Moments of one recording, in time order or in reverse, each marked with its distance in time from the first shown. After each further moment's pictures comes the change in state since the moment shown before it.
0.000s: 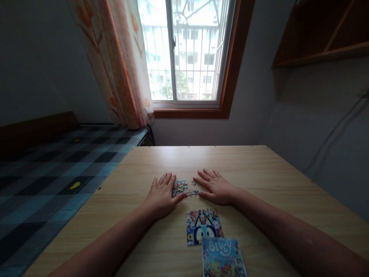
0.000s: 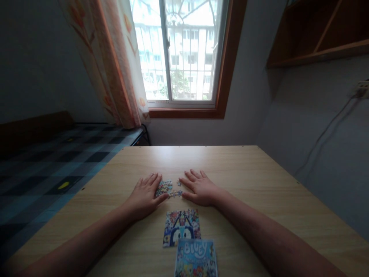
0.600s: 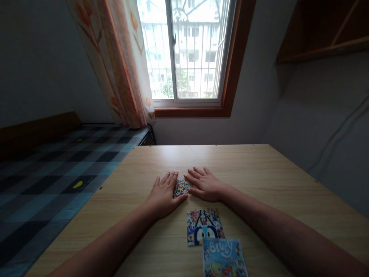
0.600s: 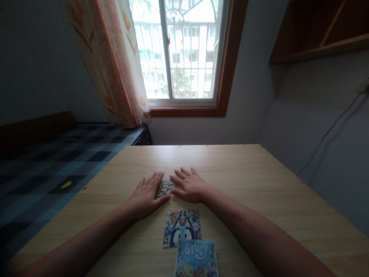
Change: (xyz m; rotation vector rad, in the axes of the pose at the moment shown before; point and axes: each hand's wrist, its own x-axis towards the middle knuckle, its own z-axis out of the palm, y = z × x) left_hand -0.001 0.002 -0.003 -0.019 -0.026 0.062; right_hand 0.037 -0.021 0.006 0.024 -0.004 -0.079
